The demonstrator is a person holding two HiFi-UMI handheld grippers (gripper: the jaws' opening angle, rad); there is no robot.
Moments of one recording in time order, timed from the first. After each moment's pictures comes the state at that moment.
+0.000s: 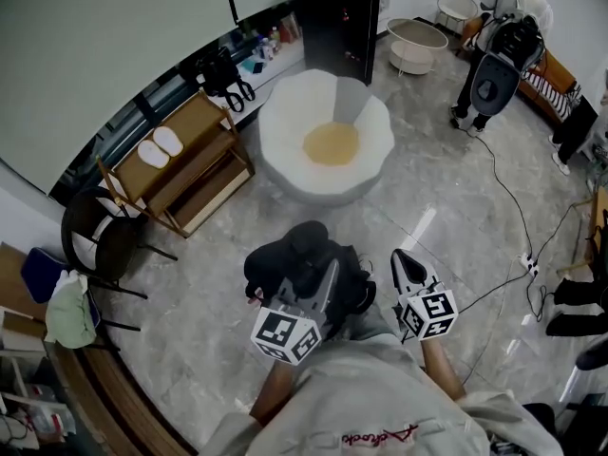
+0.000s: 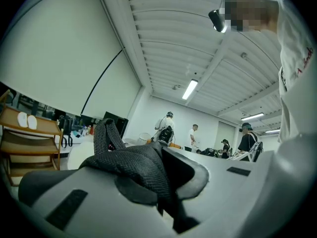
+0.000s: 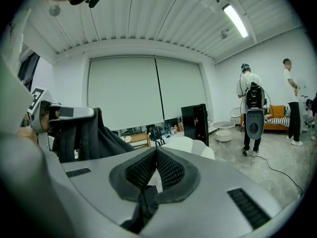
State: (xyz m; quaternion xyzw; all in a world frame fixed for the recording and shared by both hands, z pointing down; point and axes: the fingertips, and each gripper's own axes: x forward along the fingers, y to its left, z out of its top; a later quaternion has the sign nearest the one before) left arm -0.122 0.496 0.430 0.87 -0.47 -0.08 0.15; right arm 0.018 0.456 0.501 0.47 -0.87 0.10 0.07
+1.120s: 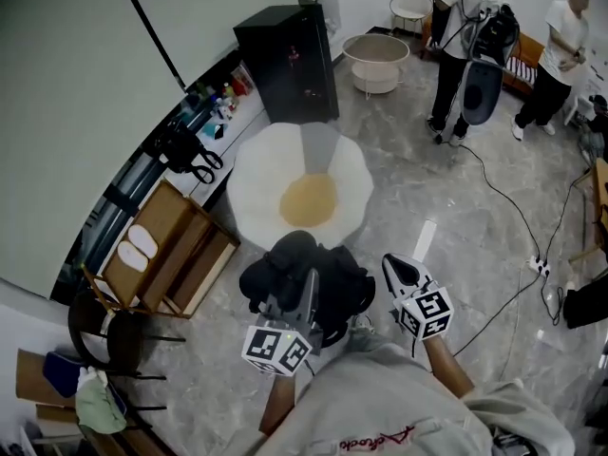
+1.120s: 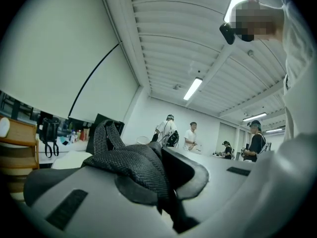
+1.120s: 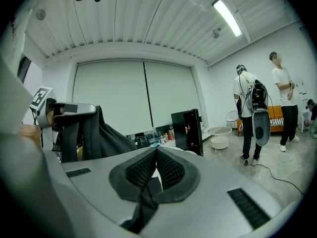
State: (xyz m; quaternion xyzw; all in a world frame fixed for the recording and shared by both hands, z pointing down) left arm -0.064 0.239 0.397 0.87 -0.46 -0.09 0.14; right arm 0.094 0.212 0.482 0.50 -0.86 0.10 0.04
